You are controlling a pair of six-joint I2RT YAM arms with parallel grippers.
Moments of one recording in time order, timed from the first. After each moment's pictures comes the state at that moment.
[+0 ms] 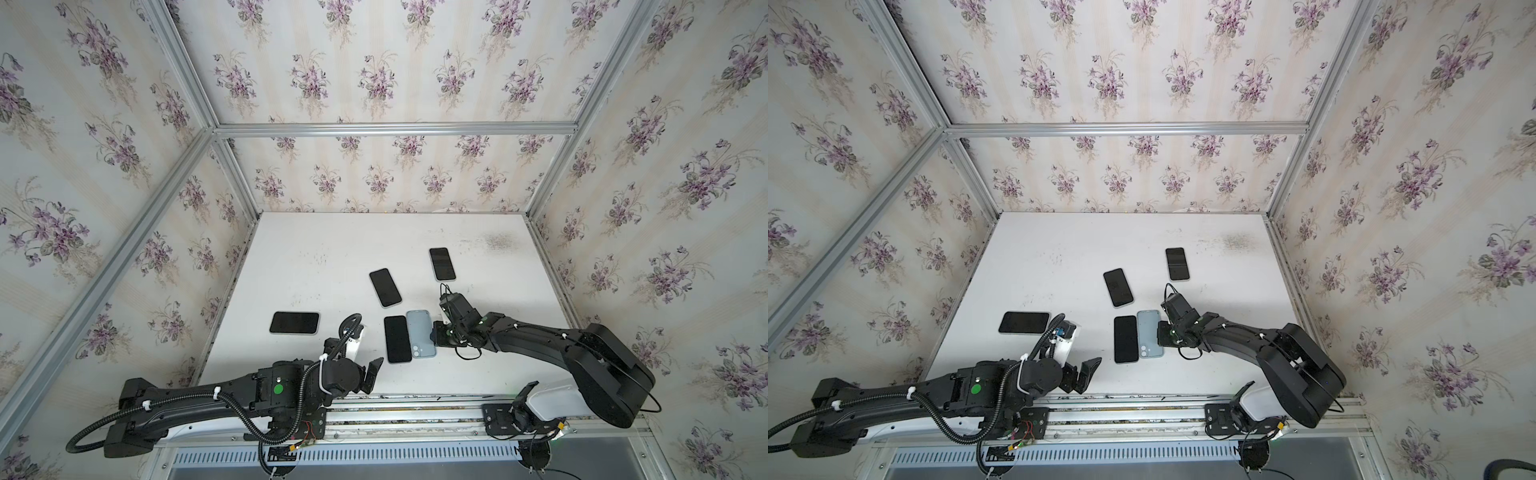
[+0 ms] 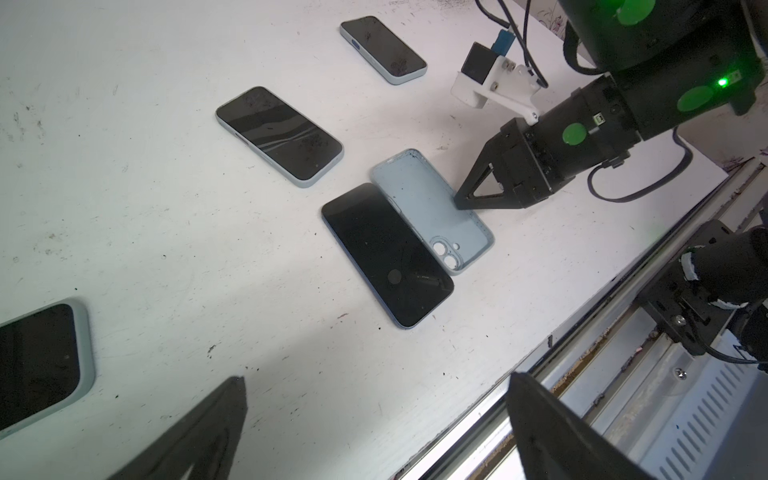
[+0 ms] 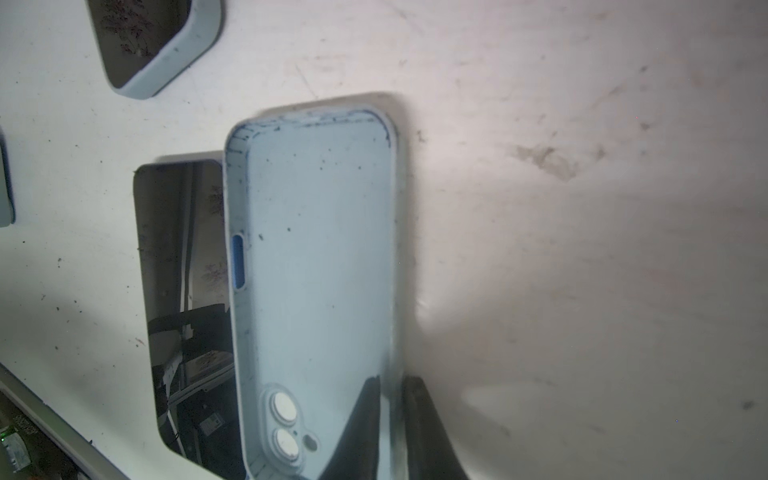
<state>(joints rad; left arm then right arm) -1.38 0.68 0.55 -0.63 -0.58 -0.65 0.67 1.41 0.57 -0.25 -0.15 0.70</state>
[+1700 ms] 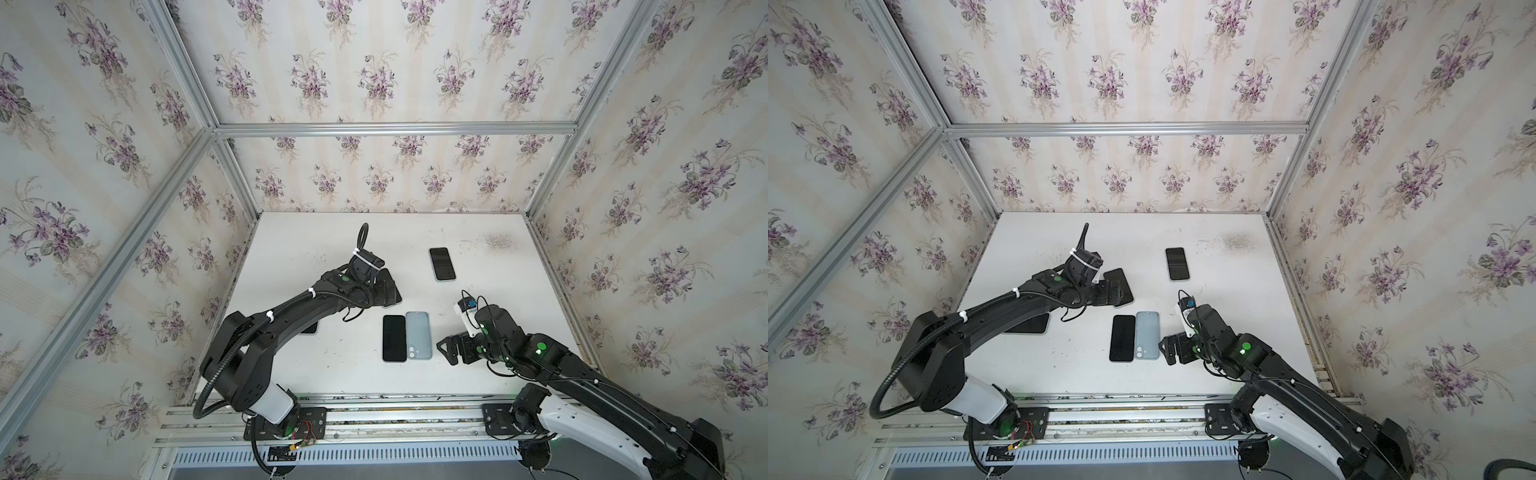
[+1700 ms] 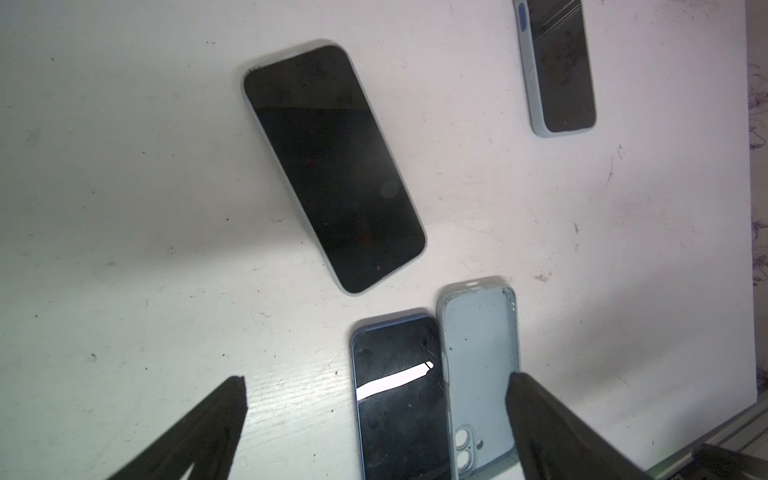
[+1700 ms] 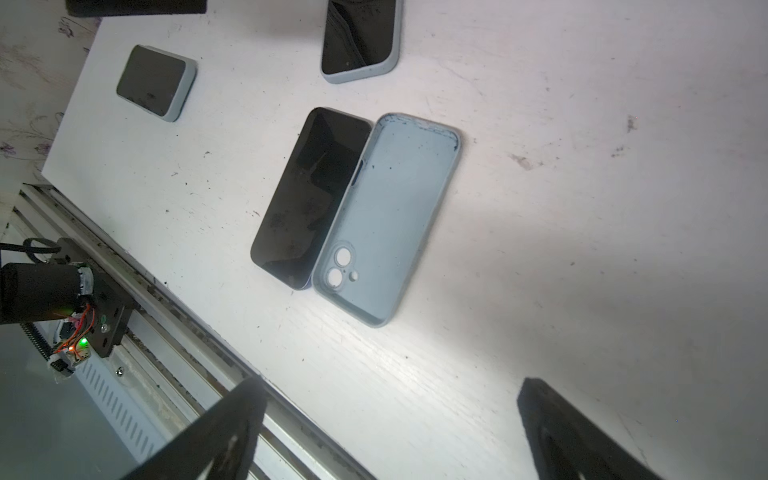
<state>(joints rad) -0.61 1.59 1.13 -0.55 0.03 -0.60 0.72 0.78 0.54 -0.63 -0.12 0.46</state>
